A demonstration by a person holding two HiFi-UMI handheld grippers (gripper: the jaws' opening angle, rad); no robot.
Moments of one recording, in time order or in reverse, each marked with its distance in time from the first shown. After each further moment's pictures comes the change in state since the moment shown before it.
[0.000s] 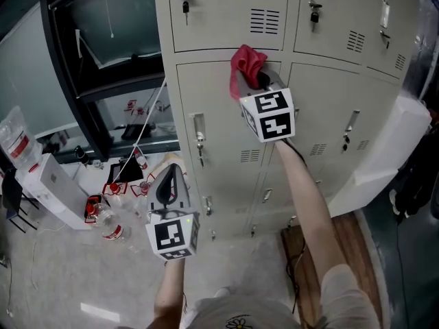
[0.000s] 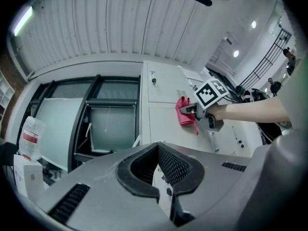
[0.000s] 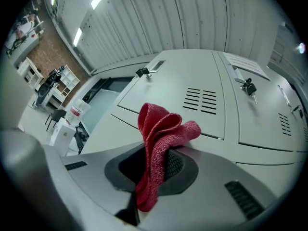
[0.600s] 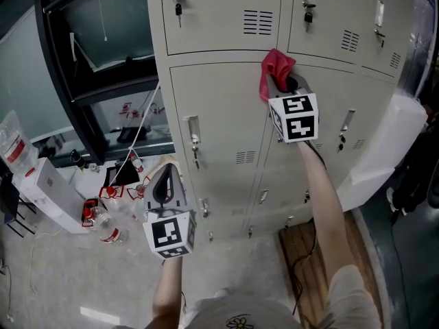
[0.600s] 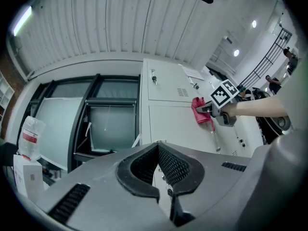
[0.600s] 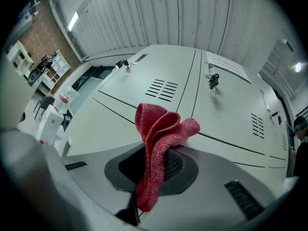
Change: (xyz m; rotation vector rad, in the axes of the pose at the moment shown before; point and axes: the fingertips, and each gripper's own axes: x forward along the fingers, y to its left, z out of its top) left arm 0.011 0.000 -0.004 0.004 0.009 -0.001; right arm -0.036 -0.078 -0.038 -0.058 0.096 -0.141
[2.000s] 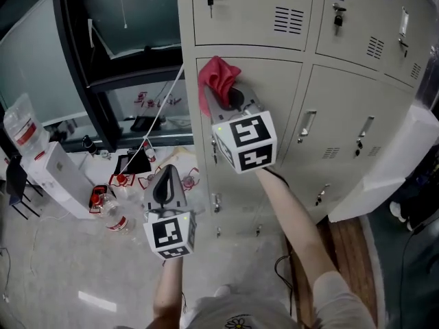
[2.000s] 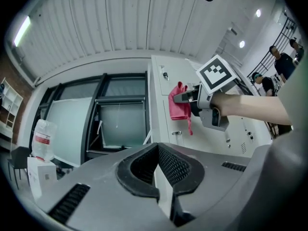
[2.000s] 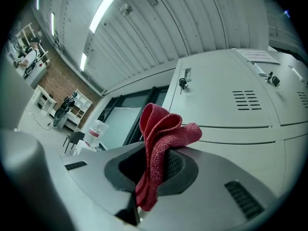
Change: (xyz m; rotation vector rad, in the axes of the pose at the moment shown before) left arm -0.023 0.045 -0.017 0.017 0.060 0.094; right arm -0.006 0.198 0.095 0.212 -0.236 0.329
